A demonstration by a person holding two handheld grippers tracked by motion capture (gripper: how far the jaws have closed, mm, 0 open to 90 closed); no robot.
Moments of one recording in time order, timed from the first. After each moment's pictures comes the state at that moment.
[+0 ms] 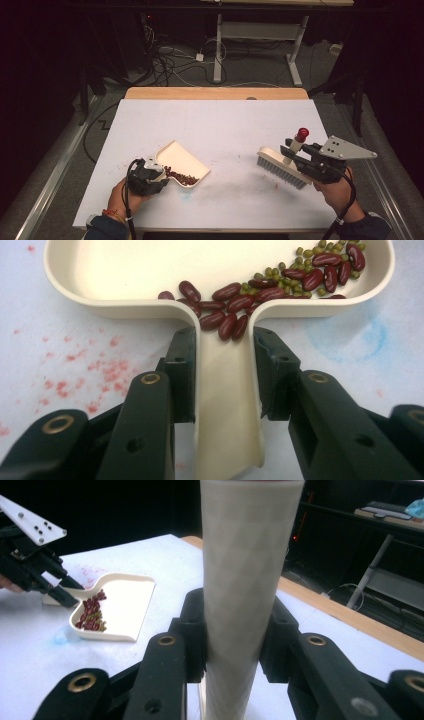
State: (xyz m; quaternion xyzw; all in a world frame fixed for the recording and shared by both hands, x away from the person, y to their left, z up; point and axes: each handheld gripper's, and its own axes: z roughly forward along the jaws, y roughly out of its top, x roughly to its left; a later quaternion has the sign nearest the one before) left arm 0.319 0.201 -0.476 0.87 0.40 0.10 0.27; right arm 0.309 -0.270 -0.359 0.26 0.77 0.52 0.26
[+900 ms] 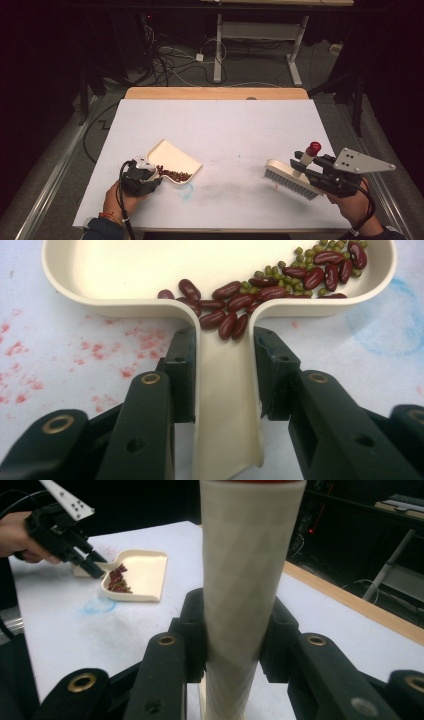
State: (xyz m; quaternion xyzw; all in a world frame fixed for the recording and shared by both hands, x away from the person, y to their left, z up) left arm 0.318 0.216 -0.481 0.84 0.45 0.11 0.27; right arm 0.282 -0.292 -0.358 0.24 0.79 0.51 0.24
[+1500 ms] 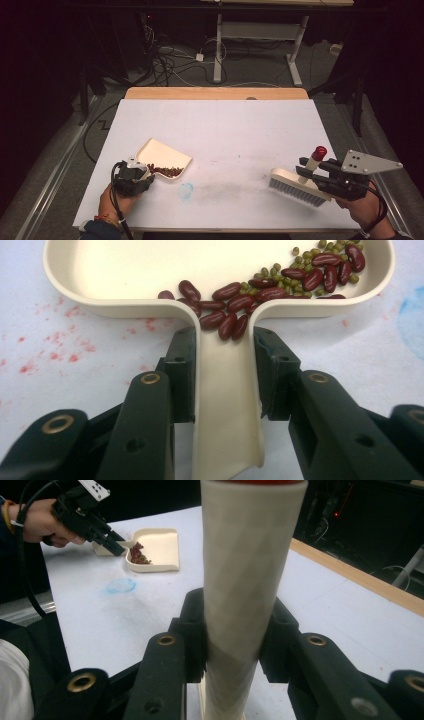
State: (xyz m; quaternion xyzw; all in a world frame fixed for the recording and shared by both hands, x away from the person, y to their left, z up) left arm 0.314 0.231 -0.486 0.81 0.50 0.14 0.27; right arm 0.282 -0.309 -0.359 0.23 0.81 0.50 0.20
